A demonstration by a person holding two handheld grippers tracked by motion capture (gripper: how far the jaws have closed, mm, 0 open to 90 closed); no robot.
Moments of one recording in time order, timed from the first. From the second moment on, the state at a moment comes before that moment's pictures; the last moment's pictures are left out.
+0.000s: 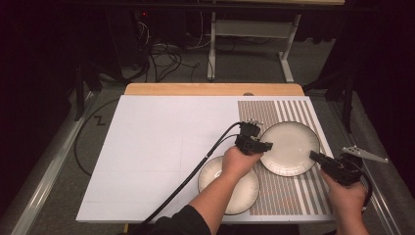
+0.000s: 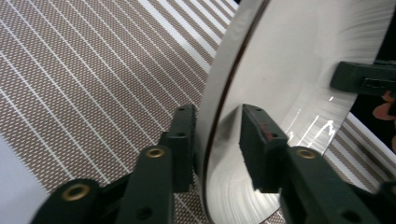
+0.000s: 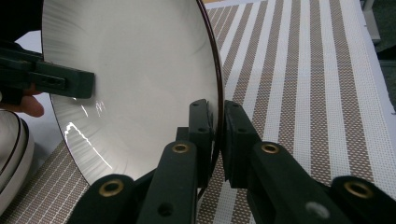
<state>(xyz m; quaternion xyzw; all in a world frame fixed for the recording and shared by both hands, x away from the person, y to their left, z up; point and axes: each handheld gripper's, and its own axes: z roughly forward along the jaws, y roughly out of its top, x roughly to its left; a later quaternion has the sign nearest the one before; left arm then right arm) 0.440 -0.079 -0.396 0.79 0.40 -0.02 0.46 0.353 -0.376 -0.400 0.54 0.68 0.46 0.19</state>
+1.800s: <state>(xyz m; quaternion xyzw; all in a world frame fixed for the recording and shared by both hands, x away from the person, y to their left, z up) 0.299 0.194 -0.397 0.73 0.39 0.17 0.54 0.368 -0.366 -0.408 0.58 0.66 0.43 0.20</state>
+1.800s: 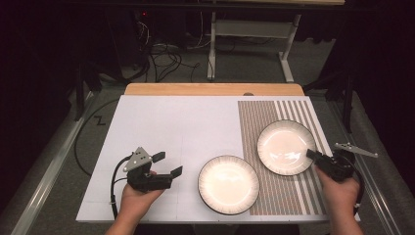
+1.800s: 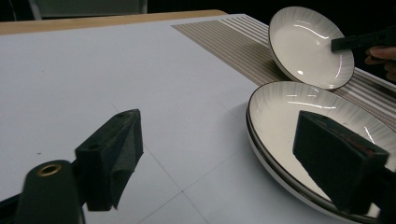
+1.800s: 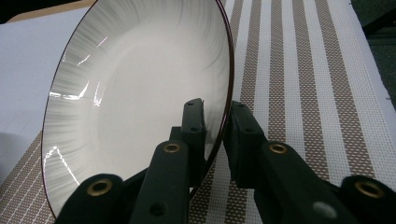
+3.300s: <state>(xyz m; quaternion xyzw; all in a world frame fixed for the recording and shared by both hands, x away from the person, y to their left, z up) 0.299 0.213 -0.405 0.71 0.41 0.18 0.55 0.374 -0.368 -0.411 0.60 0.66 0.39 0.24</state>
